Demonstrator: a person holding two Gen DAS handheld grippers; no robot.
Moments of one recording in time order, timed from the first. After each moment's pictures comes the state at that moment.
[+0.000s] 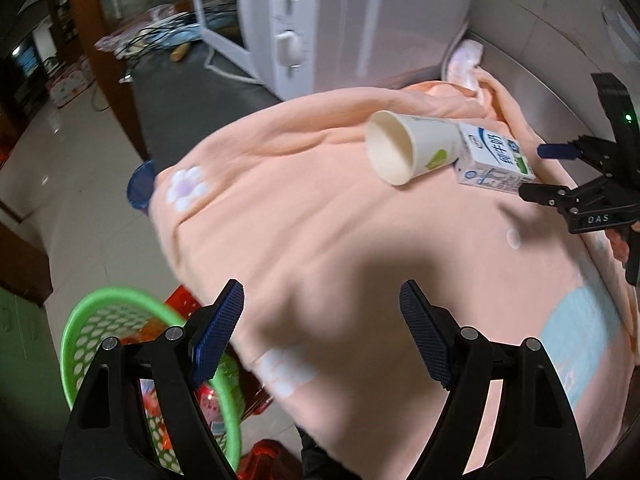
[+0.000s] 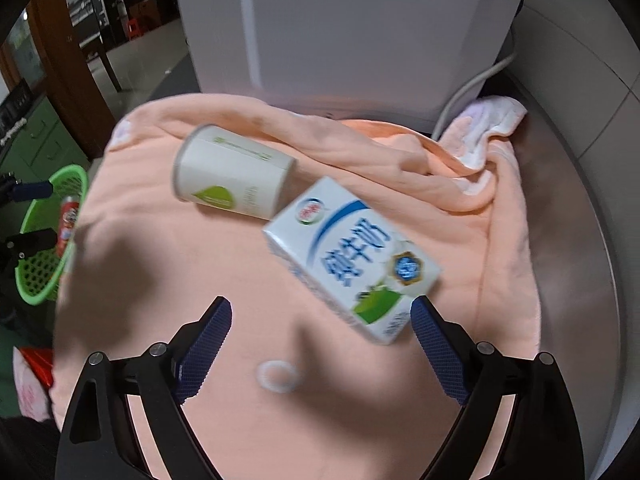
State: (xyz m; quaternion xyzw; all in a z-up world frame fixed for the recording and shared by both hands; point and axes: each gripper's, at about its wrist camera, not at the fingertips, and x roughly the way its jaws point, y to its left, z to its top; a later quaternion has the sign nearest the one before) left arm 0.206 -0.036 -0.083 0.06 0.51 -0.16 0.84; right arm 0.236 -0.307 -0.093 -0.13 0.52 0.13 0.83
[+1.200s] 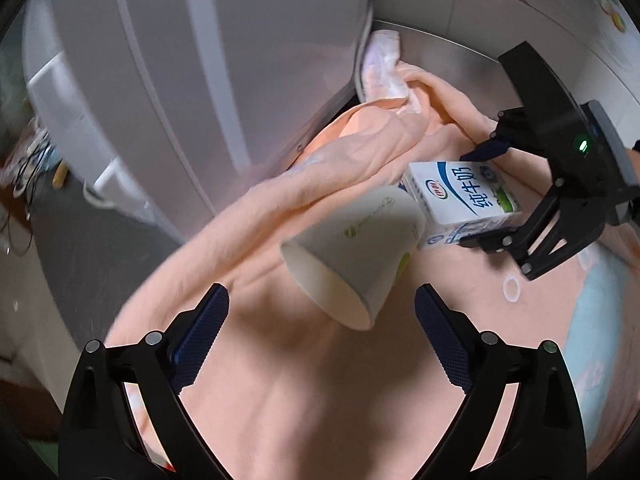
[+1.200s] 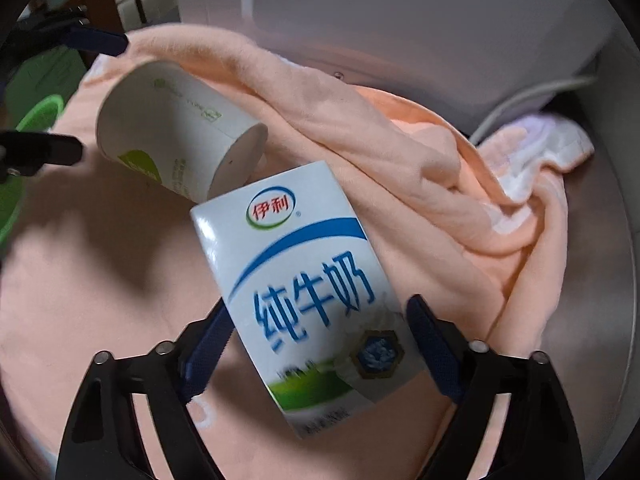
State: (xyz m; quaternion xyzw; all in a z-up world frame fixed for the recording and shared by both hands) left arm 0.298 -0.120 -0.092 0.18 0.45 -0.32 0.81; right arm 0.308 -0.304 -0.137 -0.19 0.56 0.18 0.78
